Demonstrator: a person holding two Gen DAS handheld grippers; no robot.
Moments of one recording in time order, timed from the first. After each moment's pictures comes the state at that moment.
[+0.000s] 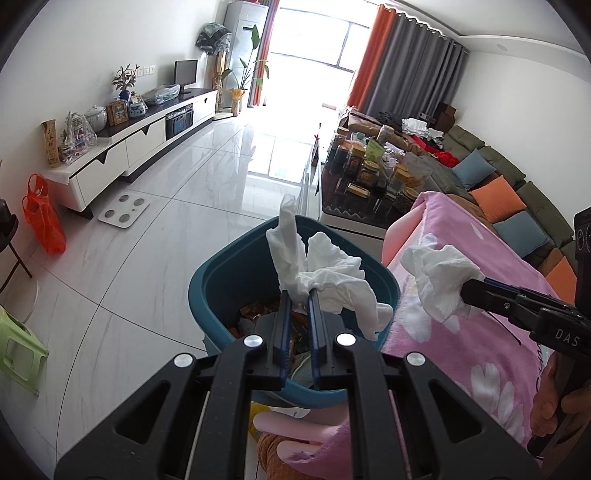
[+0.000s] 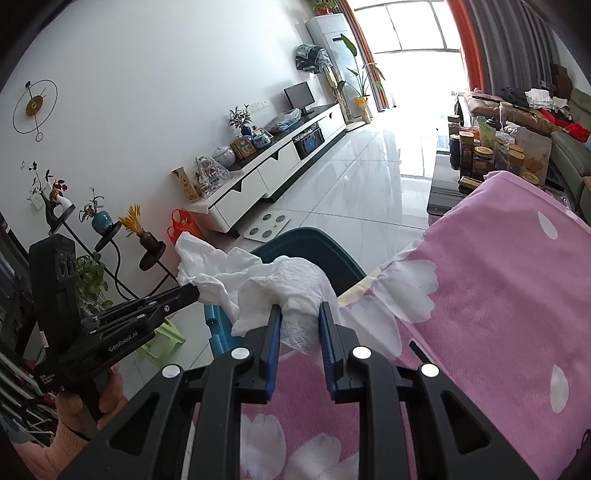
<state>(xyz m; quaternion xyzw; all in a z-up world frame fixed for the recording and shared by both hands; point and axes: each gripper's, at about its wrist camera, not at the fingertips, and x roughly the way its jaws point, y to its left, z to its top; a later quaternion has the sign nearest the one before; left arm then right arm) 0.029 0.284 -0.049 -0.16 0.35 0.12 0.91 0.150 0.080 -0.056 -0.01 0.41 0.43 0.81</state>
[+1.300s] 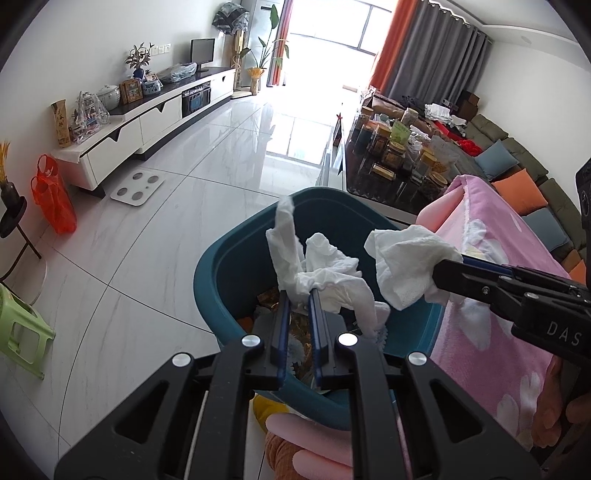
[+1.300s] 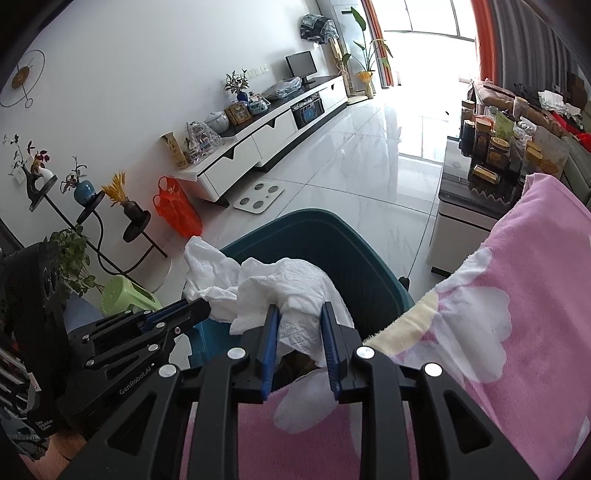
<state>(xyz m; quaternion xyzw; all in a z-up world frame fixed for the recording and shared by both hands) 0.062 0.295 -0.087 -0.17 0.39 0.15 0.89 0.165 0.165 -0.081 -0.06 0.46 0.41 0.79</state>
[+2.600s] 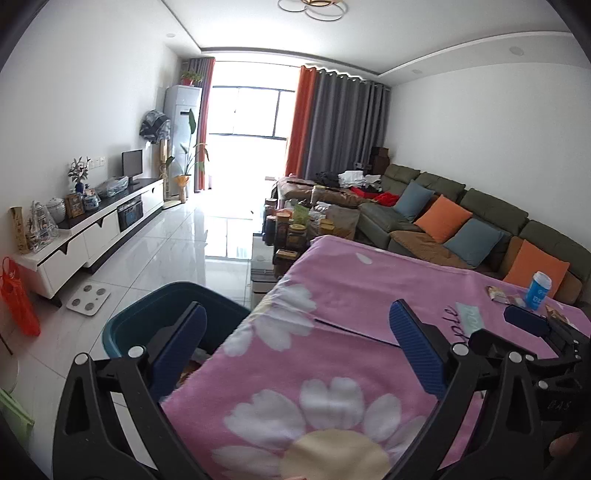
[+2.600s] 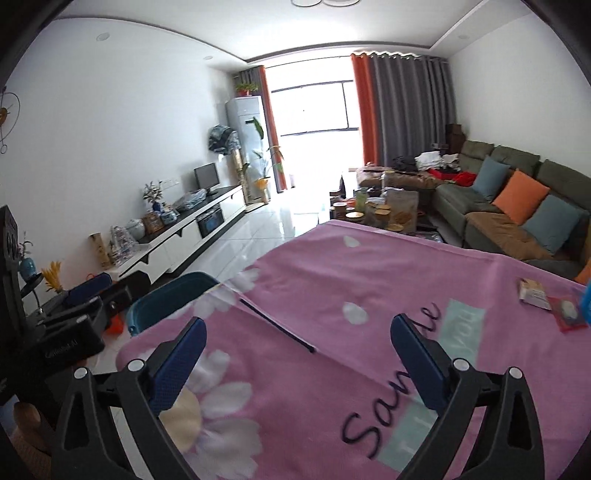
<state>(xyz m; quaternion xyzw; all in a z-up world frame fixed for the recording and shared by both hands) 0.000 0.108 -0.002 -0.07 0.19 0.04 0.98 0.039 -0.091 -0.031 0.00 0.25 0.20 0.95</state>
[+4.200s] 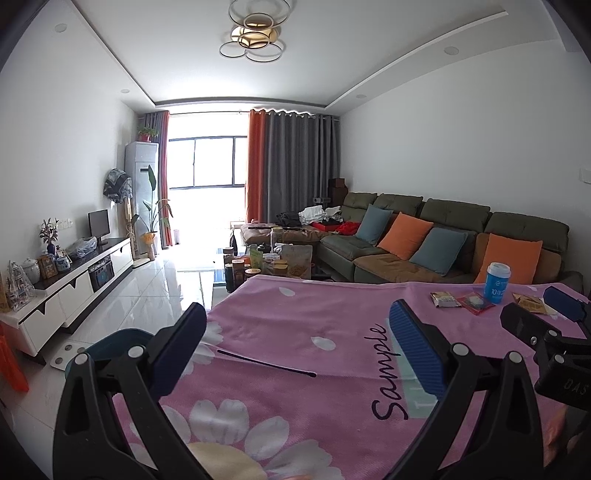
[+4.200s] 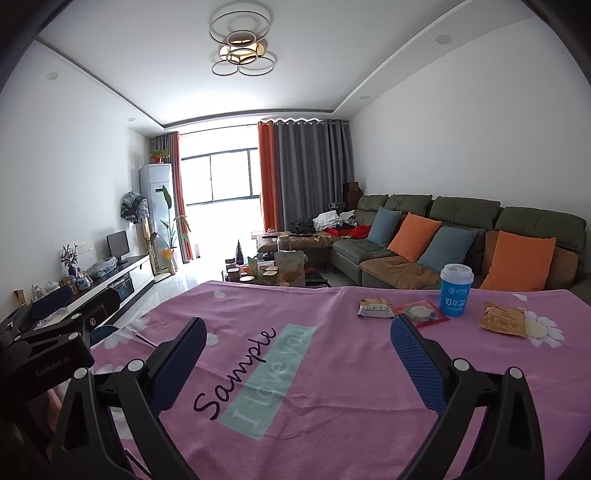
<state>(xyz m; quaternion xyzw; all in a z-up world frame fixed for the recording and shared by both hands) -0.016 0.003 -0.002 0.00 0.10 -0.02 0.99 -0.034 -0.185 -0.024 0.03 0.12 0.02 0.99</state>
